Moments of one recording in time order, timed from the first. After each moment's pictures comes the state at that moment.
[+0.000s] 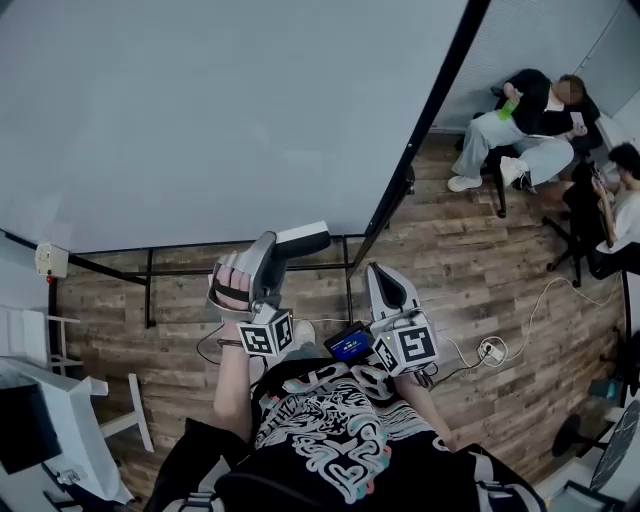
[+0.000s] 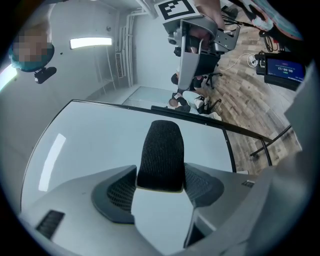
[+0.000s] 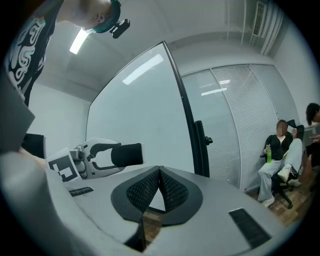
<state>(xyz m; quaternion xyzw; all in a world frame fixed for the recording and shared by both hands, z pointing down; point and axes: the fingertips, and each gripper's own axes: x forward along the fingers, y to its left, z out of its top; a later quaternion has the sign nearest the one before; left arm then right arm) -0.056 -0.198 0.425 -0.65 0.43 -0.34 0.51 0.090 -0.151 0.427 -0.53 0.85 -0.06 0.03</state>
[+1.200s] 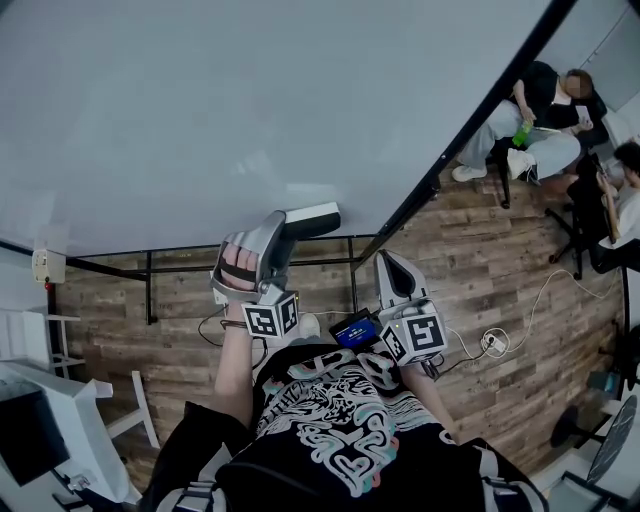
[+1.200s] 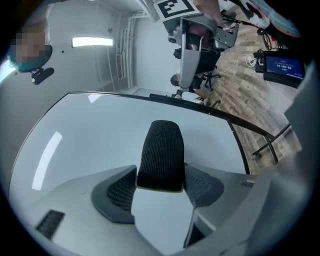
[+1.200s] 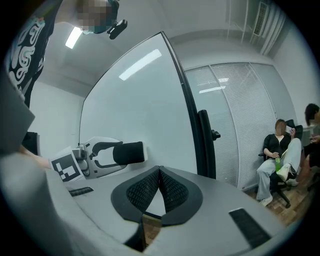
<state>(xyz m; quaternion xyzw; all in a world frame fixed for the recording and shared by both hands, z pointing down) -0.064 -0.248 0.433 -0.67 0.42 -0.33 0.52 0.079 -0.190 0.437 -0.55 0.83 -0.07 0.02</state>
